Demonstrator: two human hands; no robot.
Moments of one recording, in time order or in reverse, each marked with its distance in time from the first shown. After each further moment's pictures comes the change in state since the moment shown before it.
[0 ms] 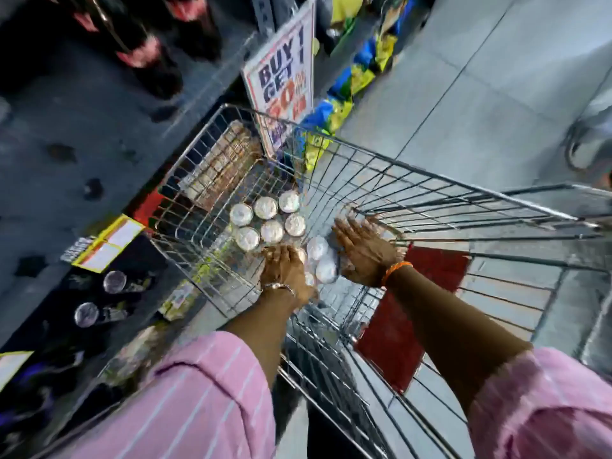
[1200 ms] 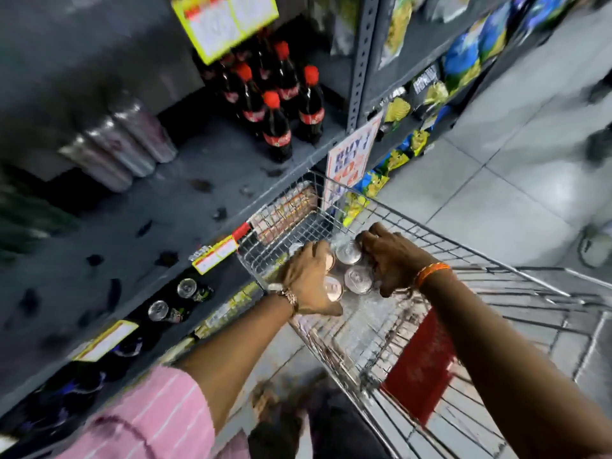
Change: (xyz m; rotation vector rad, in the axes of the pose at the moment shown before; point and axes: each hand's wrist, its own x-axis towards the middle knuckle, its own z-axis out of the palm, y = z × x) left_hand -0.116 -0.061 -0.163 -0.203 0.270 0.196; right_hand -0.031 -0.102 -0.194 -0.088 0.057 -0.046
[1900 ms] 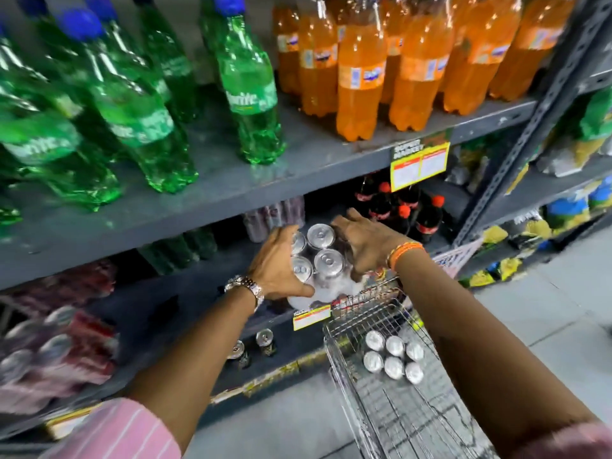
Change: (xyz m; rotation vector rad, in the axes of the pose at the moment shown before) left_hand -0.101 -0.165 -0.191 -0.217 0.574 -0.230; right_hand 0.114 -0.235 -0.185 -0.145 0.085 -0.372
